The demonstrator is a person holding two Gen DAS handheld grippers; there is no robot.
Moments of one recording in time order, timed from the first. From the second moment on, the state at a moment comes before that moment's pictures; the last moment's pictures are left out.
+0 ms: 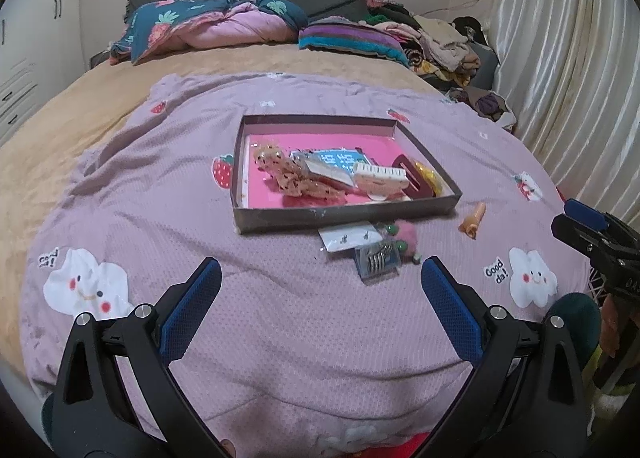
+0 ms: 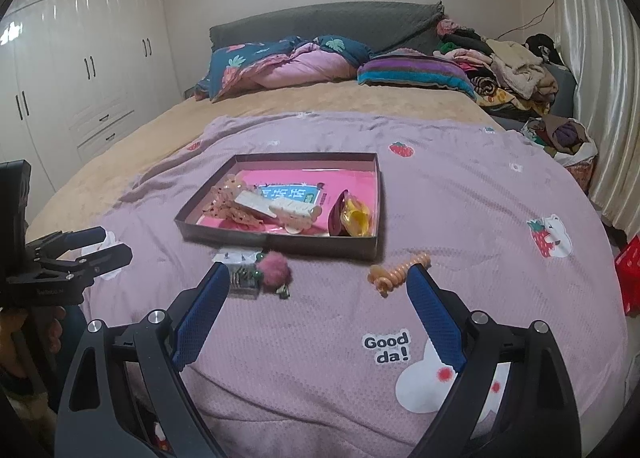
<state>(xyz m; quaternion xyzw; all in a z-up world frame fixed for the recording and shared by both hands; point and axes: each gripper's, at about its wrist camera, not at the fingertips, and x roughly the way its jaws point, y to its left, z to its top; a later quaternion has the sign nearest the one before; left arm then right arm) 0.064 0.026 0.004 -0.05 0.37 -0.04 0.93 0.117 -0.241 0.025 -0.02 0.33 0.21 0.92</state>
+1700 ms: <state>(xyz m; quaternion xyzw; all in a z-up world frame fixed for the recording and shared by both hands) 0.163 -0.004 -0.095 -0.10 0.49 -0.12 0.86 0.188 -0.164 -0.093 -0.15 0.42 0.24 0.86</state>
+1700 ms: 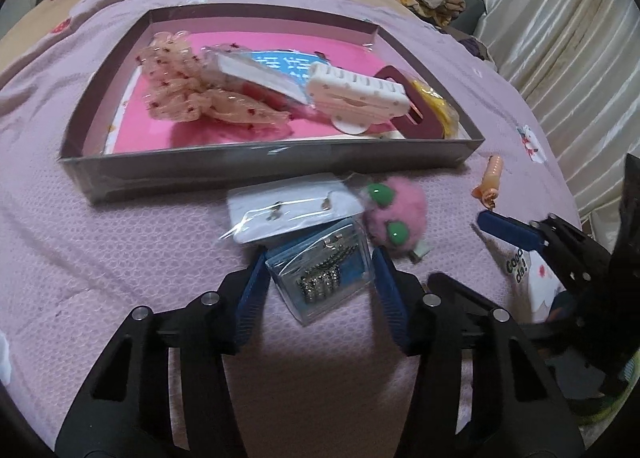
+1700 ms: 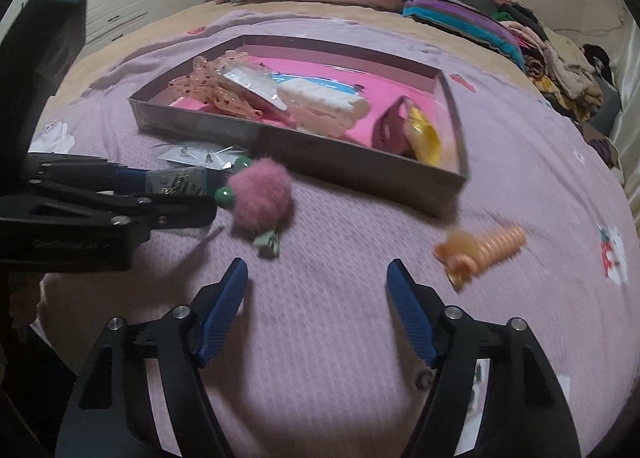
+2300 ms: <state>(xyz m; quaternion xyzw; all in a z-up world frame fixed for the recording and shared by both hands) 0.147 0.056 -0.052 -0.13 0.46 -0.08 0.88 0.209 -0.140 -0.067 -0.11 0.40 0.30 0.86</state>
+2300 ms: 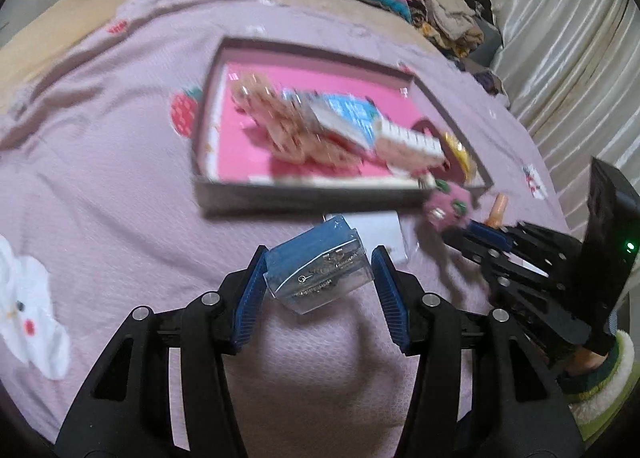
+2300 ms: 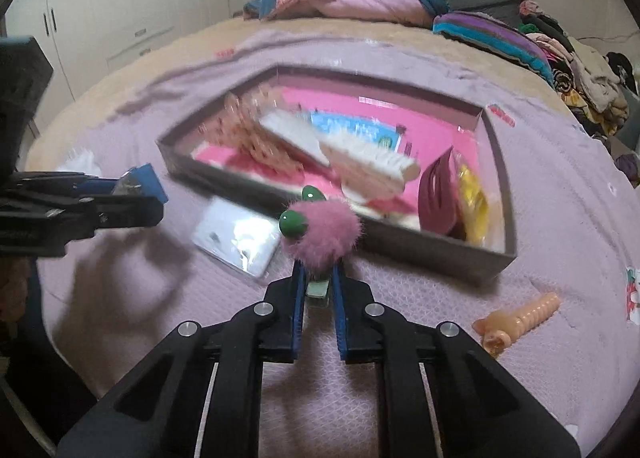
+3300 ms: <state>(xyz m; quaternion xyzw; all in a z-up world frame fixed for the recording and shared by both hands) 0.197 0.043 0.060 -0.09 0.35 -0.09 0.93 0.236 -0.210 0.074 -0.04 0.26 0.25 0.93</state>
